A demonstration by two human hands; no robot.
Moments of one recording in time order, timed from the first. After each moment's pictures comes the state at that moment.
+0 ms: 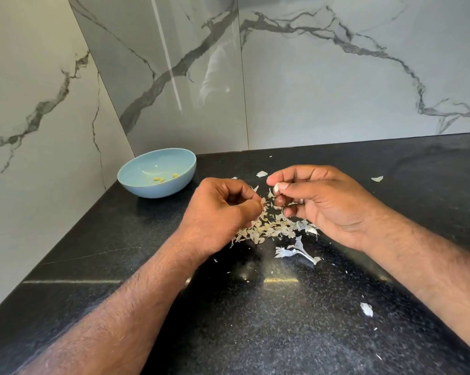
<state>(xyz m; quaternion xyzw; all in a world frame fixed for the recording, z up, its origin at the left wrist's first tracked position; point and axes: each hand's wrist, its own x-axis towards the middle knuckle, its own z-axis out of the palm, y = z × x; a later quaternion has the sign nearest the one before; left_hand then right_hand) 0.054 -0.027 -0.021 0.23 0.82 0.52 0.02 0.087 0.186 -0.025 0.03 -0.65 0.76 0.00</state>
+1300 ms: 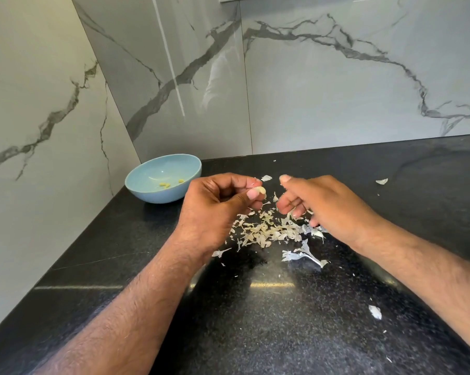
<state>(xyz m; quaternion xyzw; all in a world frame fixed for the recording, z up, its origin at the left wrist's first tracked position) 0.043 -0.032 -0.026 0.22 0.70 0.68 0.01 0.094 0.179 -0.022 0.00 -0.86 0.50 0.07</state>
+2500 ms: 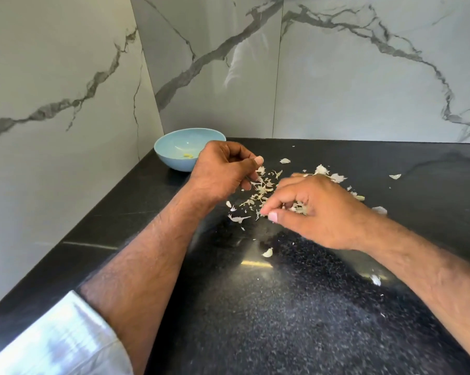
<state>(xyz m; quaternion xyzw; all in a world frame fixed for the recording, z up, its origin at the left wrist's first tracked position) 0.029 -0.063 -0.010 0.16 0.80 0.58 0.00 0.120 0.139 -0.019 0.24 -0.92 0.30 0.09</state>
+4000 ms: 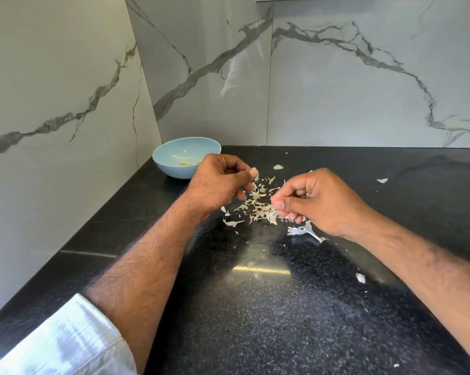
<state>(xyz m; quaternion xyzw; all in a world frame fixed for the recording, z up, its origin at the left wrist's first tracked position) 0.035 -0.062 -0.011 0.18 0.81 0.56 0.01 0.111 0.158 -0.019 0.13 -0.86 0.49 0.05</state>
